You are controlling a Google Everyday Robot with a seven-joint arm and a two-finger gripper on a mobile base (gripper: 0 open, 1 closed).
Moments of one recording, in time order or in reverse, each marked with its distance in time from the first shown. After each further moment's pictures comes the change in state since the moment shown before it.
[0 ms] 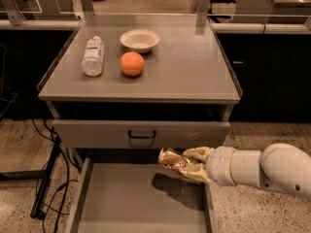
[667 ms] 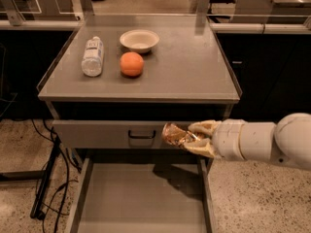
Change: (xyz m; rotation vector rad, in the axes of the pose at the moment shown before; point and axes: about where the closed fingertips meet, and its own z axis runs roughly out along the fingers) arm -0.061 -0.044 -0.044 0.083 0.016 -0.119
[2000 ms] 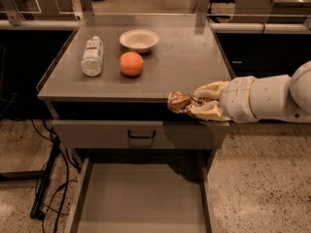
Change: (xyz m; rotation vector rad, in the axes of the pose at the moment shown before) arm -0.059 -0.076 -0.040 0.061 0.031 -0.119
